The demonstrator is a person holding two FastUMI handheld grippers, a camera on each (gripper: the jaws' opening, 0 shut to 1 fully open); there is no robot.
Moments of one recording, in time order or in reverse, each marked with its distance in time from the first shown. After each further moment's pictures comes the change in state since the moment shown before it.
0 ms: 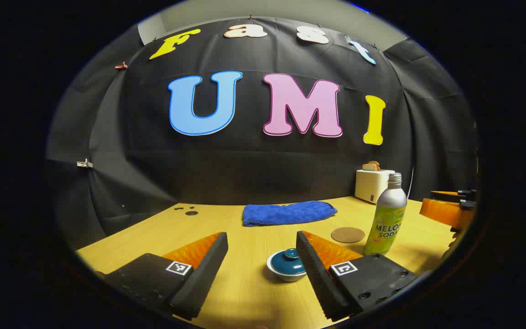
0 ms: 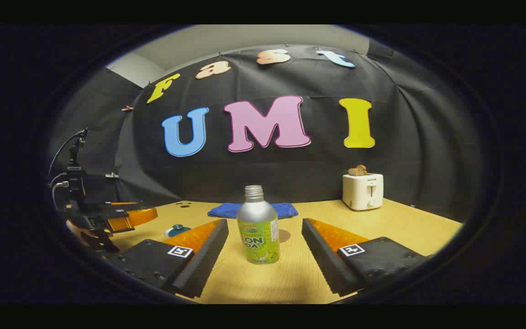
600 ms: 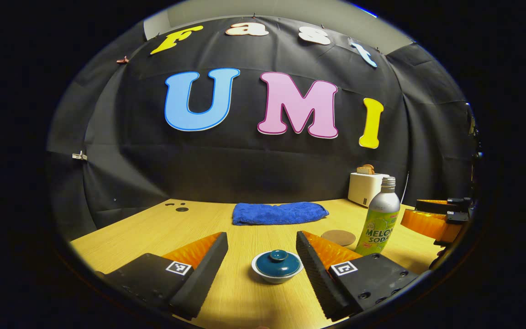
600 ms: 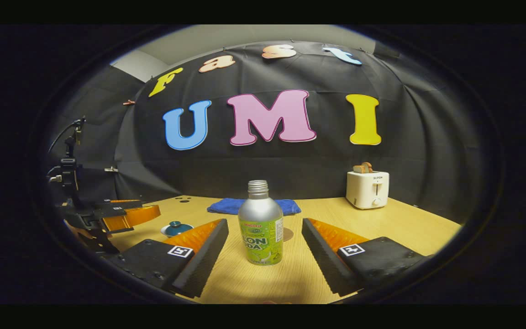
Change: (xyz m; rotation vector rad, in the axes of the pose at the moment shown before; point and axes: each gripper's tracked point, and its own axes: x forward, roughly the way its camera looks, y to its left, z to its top) left arm 0.003 -0.014 -0.002 -0.025 -0.004 -0.012; right arm 0.013 -0.001 -0.010 -0.021 0.029 -0.006
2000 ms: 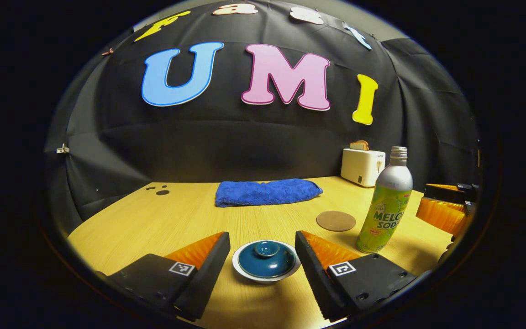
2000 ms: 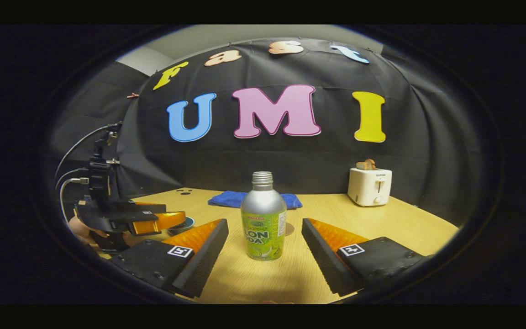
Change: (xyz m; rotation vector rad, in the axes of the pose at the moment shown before) left arm 0.055 -0.025 -0.053 0.019 0.174 -0.087; right arm 0.003 0.006 -0.016 -0.017 0.055 0.032
